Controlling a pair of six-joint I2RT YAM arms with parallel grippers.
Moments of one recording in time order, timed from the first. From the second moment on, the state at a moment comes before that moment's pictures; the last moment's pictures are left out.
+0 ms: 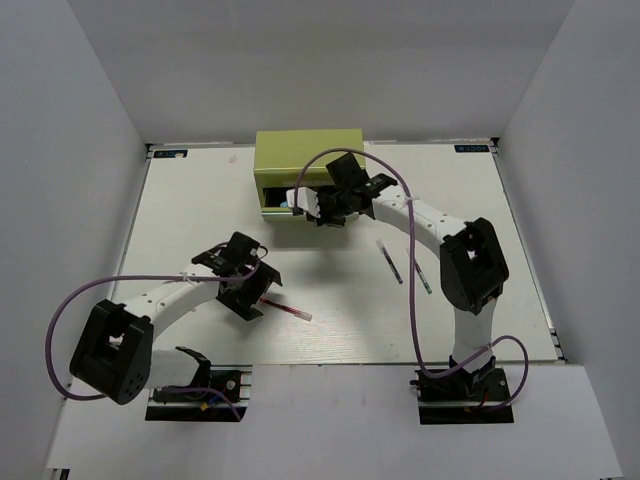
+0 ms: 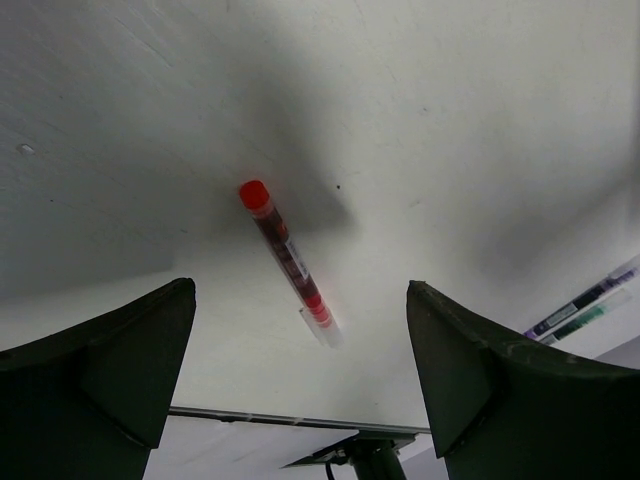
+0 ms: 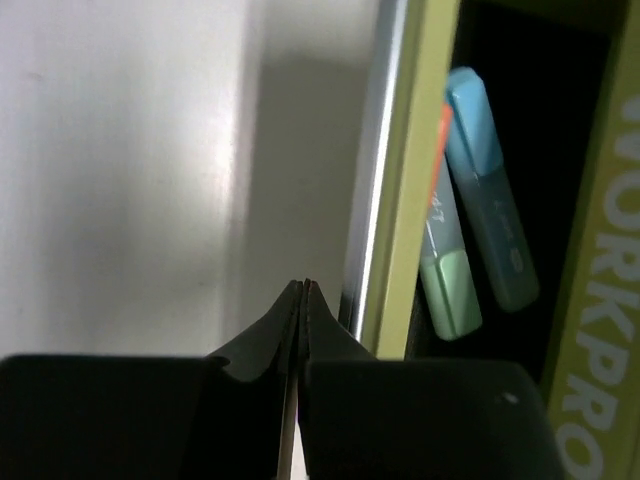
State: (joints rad) left arm -0.48 1.28 0.67 -0.61 0.03 -1.42; right arm 0.66 1.94 1.61 -0.58 -0.50 -1.05
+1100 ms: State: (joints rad) left arm -0.48 1.49 0.76 0.01 0.08 -1.29; right arm 0.64 1.62 1.42 -0.23 -0.43 -0.83
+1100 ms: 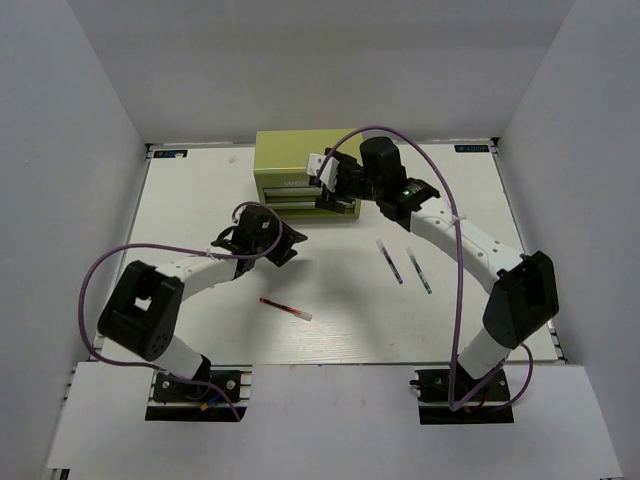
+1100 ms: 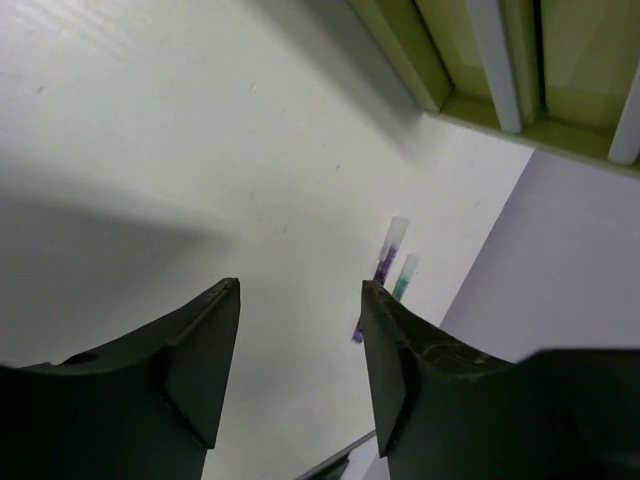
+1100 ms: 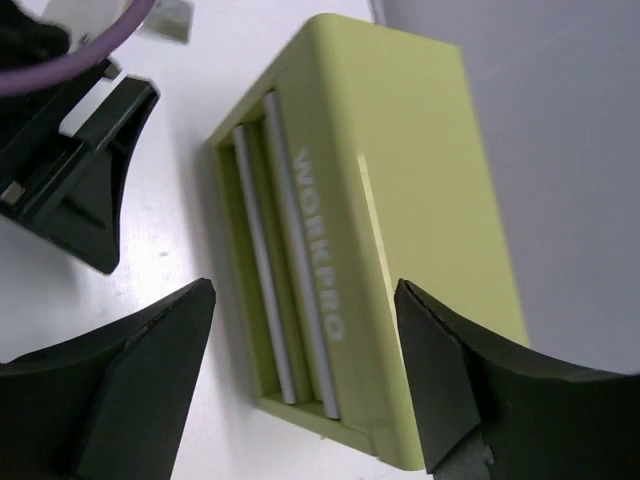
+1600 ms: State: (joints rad) left arm -0.48 1.77 0.81 0.50 -0.06 -1.40; right arm 0.61 1.87 1.58 -0.19 -0.16 -0.83
